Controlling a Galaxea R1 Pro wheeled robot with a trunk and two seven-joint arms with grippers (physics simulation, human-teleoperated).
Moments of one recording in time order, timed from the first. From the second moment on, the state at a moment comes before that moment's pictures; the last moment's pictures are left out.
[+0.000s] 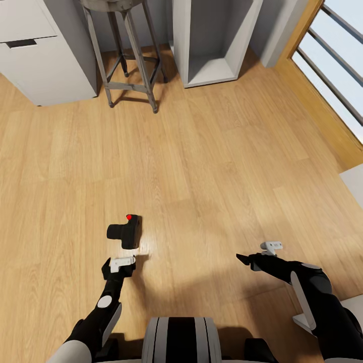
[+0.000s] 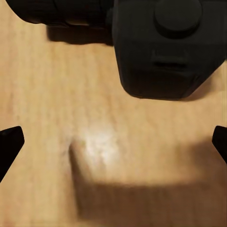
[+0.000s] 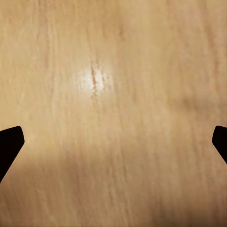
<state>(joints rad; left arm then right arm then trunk) -0.53 -0.04 0.01 -0.60 -0.04 -0.35 0.18 -0.41 -0.15 -0.15 -1.39 -0.04 0.75 0.52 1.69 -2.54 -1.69</state>
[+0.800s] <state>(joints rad) -0.53 -0.04 0.01 -0.60 -0.04 -0.35 0.12 -0.41 -0.15 -0.15 -1.39 -0.04 0.76 0.52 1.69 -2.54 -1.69</state>
